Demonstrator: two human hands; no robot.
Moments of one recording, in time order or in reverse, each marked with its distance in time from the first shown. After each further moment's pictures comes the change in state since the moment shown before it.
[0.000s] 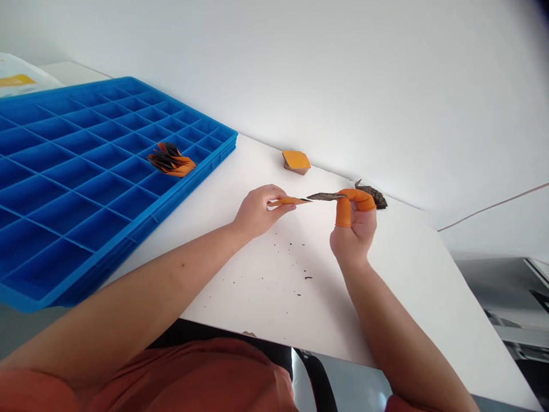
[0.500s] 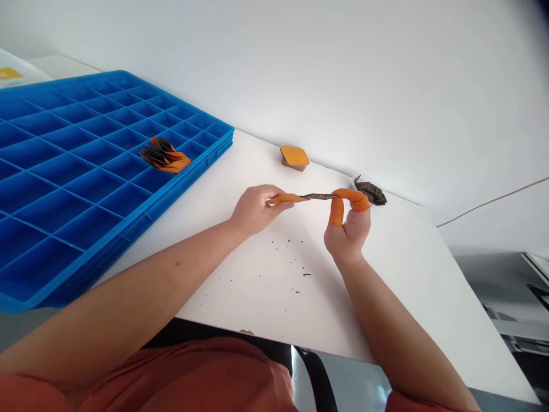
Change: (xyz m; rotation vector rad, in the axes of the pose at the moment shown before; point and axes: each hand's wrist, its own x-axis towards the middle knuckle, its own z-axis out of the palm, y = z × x) left_hand -0.004 0.006 -0.002 0.045 -0.046 -0.058; right_hand -0.002 0.014 -0.007 -0.264 -0.024 -0.194
